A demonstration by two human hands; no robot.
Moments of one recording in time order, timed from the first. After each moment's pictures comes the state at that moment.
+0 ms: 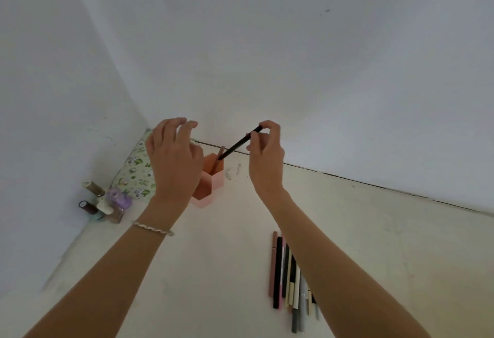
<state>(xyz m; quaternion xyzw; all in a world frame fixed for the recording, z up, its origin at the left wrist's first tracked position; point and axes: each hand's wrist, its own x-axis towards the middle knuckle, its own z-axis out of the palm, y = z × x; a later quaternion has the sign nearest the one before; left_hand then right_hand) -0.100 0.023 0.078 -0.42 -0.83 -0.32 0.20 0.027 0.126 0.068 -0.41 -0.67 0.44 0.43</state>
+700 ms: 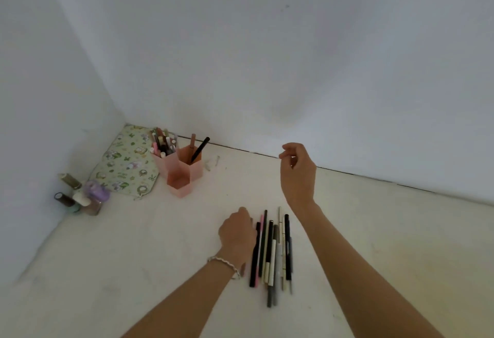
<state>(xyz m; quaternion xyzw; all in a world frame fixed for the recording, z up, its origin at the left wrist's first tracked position) 0.081 0.019 -0.020 -0.40 -0.86 -0.11 -0.29 0.145 0.142 0.053 -0.50 -0.68 0.35 0.41</state>
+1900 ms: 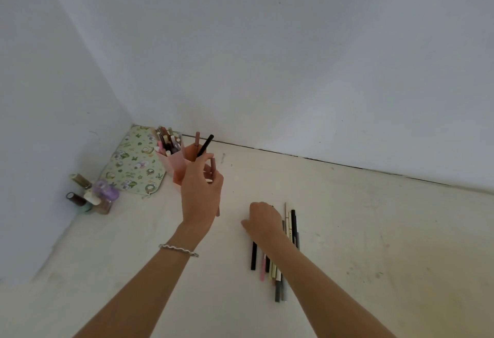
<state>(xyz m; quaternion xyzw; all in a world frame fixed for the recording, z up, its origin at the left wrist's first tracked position) -0.004 0.009 0.038 -0.33 -0.79 -0.51 -0.10 0.127 0.062 -0.011 -0.47 -0.85 0.21 -0.11</state>
